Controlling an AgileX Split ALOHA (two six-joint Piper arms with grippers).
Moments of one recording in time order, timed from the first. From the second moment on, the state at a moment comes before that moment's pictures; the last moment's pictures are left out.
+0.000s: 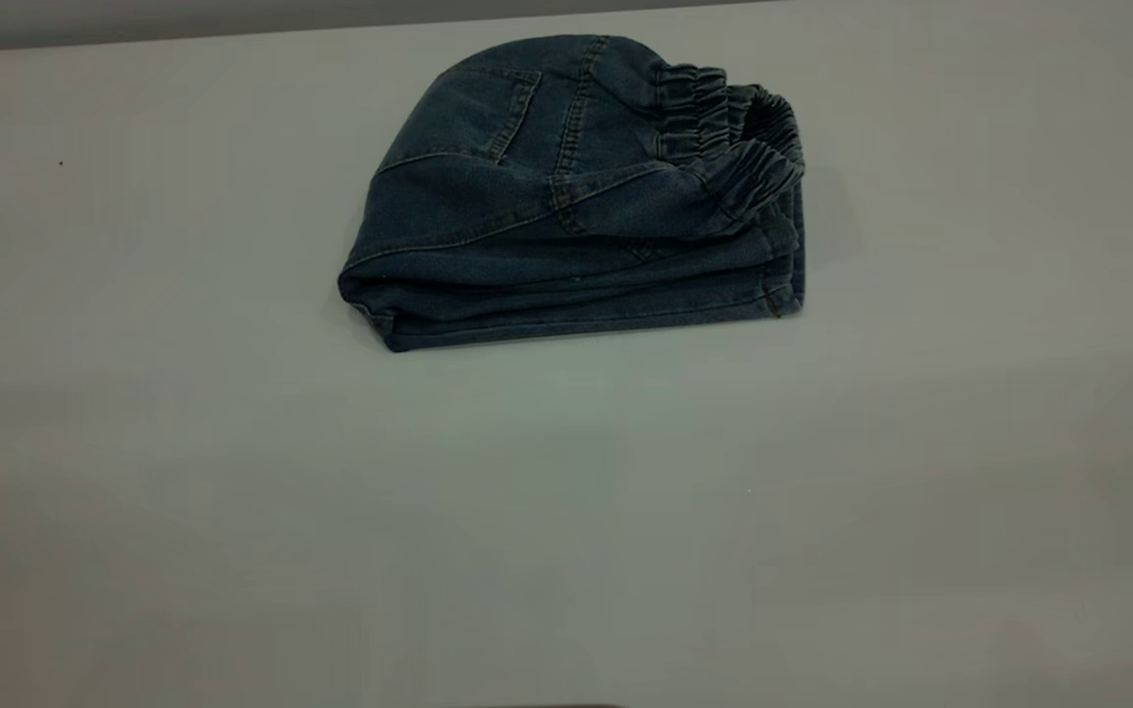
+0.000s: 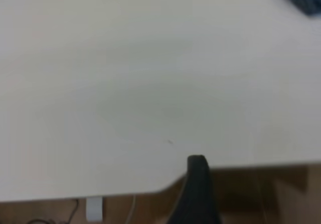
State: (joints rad) left arm 0.01 0.06 -0.49 -0.02 1.12 0.03; right arm 0.02 -0.01 -0.48 0.20 1.15 -0.15
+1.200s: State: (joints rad) left arm 0.10 -0.02 -0.49 -0.02 1.13 0.03; right arm -0.02 -0.01 -0.48 0.14 1.15 -0.06
